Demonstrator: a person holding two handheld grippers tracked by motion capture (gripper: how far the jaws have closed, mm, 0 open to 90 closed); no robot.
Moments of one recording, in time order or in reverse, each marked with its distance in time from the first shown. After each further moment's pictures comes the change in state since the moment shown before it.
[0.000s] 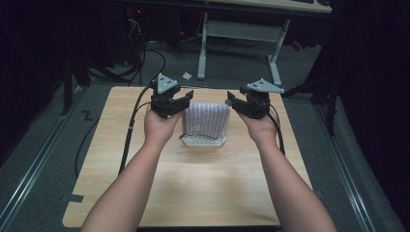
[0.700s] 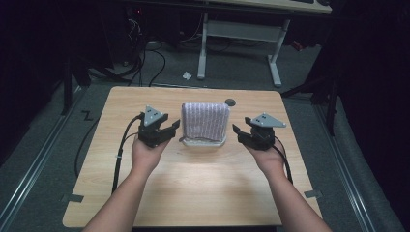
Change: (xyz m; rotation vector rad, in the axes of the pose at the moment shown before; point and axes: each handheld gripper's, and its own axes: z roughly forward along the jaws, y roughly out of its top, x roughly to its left) left arm 0.012 -0.093 -0.023 0.088 -0.035 -0.042; right arm 0.008 -0.089 -0.030 0.118 0.016 -0.058
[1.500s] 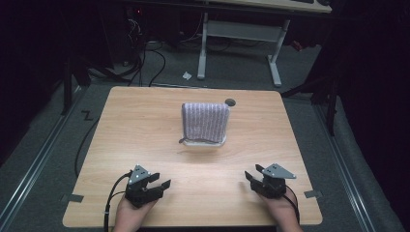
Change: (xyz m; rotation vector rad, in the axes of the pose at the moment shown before) left arm -0.025 -0.137 -0.066 0.243 -0.112 -0.100; right arm 0.015 -0.133 -0.052 0.134 0.018 0.083
